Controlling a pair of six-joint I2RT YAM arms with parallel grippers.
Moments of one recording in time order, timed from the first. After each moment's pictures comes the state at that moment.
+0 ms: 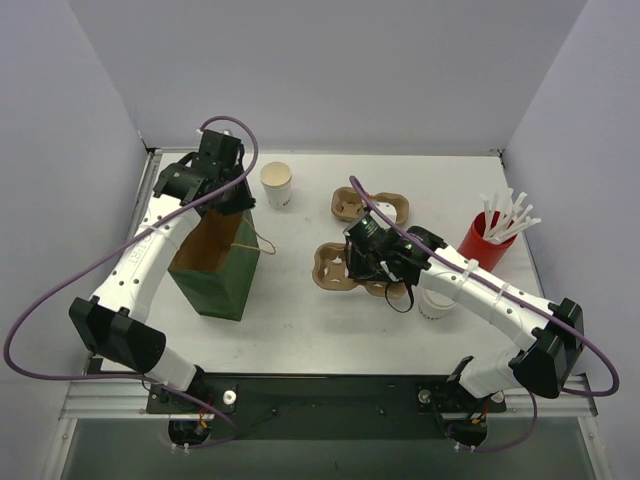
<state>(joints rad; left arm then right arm) -0.39 1.52 1.70 -1.03 -0.18 -0.61 0.86 1.39 1.23 -0.88 0.33 0.79</state>
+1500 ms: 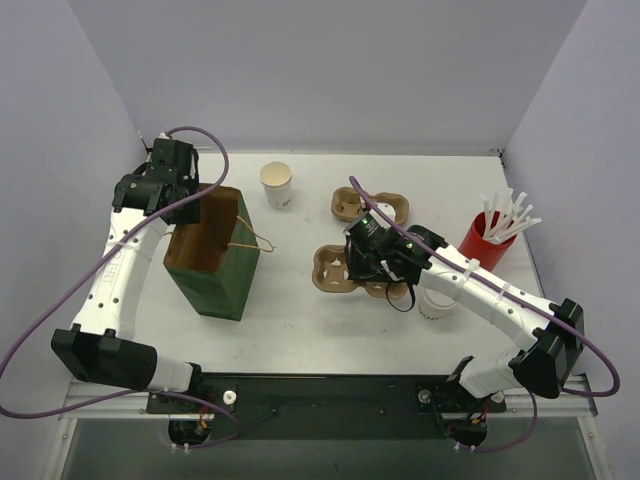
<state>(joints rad) -0.17 1.41 1.64 -1.14 -0.36 -0.17 0.86 1.39 1.25 -0.90 0.30 0.77</state>
